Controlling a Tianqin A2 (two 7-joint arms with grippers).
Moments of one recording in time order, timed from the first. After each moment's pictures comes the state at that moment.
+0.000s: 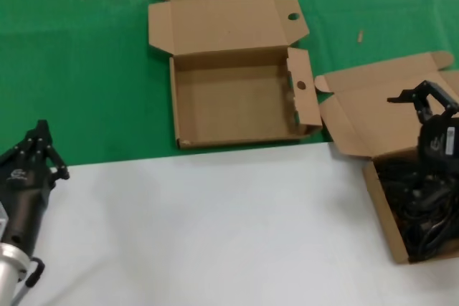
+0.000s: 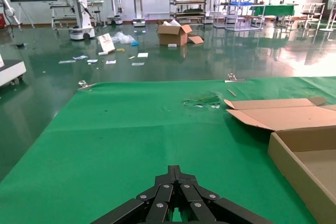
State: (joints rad) left arm 0.00 -0.30 1.60 -1.60 -1.80 0.00 0.00; right arm 0.41 1.09 -1.88 1.65 1.52 -0.82 0.07
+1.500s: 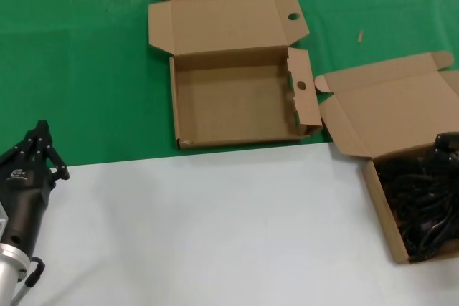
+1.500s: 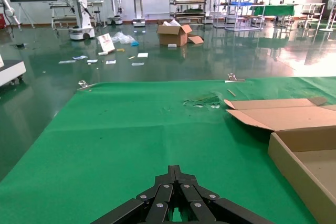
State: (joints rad) left arm 0.00 -0.30 1.60 -1.60 -1.80 0.00 0.00; right arm 0.83 0.99 -2.08 1.35 1.27 -1.42 -0.19
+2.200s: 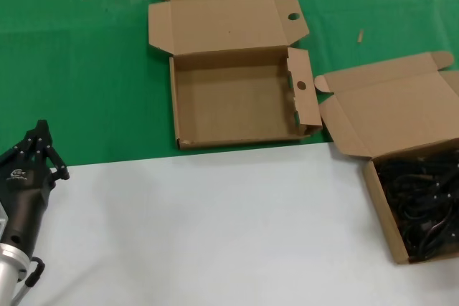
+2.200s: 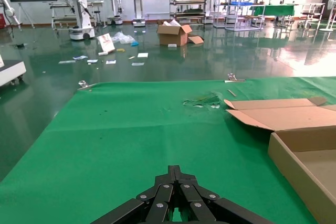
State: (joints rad) left arm 0.00 -0.30 1.60 -1.60 -1.80 0.00 0.00; right arm 0.73 1.04 -2.04 1.42 1.34 -1.43 -0.17
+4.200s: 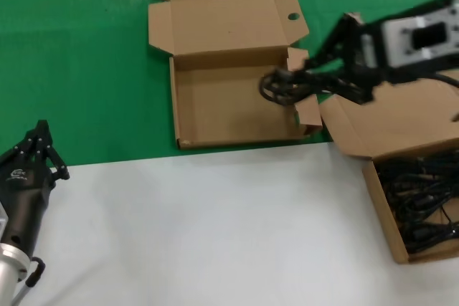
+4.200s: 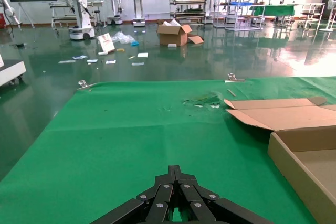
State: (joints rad) left arm 0.00 -0.30 1.60 -1.60 -1.80 0.00 0.00; right arm 1.08 0.76 -2.06 1.61 1.29 -1.39 0.11
